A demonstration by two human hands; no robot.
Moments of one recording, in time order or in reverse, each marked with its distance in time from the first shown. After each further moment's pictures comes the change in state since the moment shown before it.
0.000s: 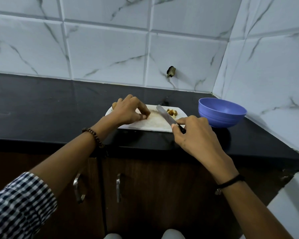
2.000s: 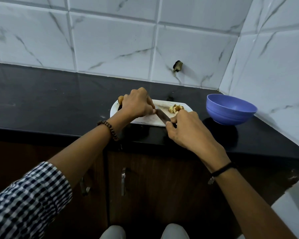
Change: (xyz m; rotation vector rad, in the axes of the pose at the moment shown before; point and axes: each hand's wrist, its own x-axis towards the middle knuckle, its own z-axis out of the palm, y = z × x) left_hand -0.002 0.024 -0.001 -0.089 0.082 -0.244; right_hand 0.015 -0.029 0.016 -0.034 -0.165 -0.014
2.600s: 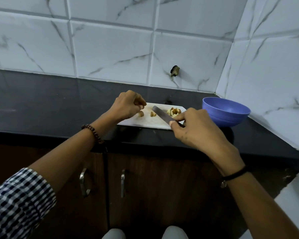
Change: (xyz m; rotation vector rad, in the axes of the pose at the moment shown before) left_hand -0.003 -0.027 -0.018 -0.129 -0.019 0.127; right_hand -0.018 0.009 -0.030 0.023 0.068 -0.014
